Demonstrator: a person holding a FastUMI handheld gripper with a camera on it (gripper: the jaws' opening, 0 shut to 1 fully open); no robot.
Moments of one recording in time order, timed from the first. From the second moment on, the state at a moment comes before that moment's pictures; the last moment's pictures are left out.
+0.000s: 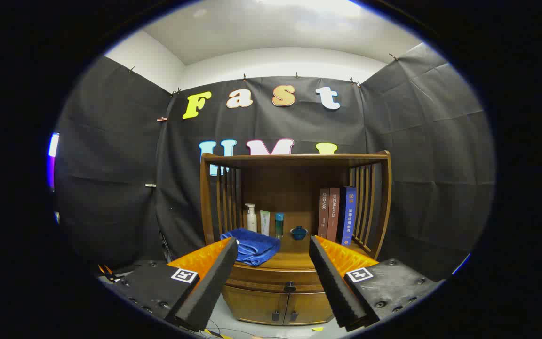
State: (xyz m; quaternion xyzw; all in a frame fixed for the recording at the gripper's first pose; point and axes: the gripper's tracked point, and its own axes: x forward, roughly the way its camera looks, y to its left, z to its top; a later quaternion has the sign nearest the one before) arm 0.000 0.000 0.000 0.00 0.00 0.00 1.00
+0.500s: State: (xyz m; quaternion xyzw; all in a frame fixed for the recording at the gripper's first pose) arm 0.003 -0.003 0.003 0.00 0.00 0.00 1.00
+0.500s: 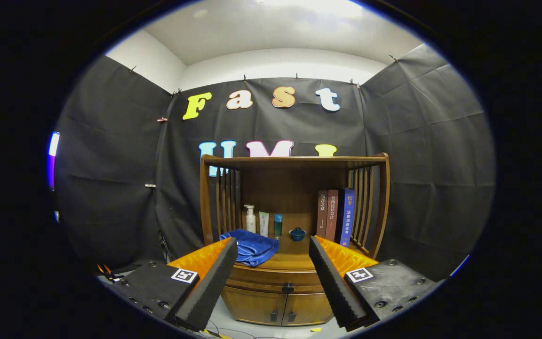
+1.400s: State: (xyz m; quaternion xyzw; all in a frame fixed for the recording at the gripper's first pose) arm 0.032 -0.016 -0.038 0.00 0.04 0.00 1.00
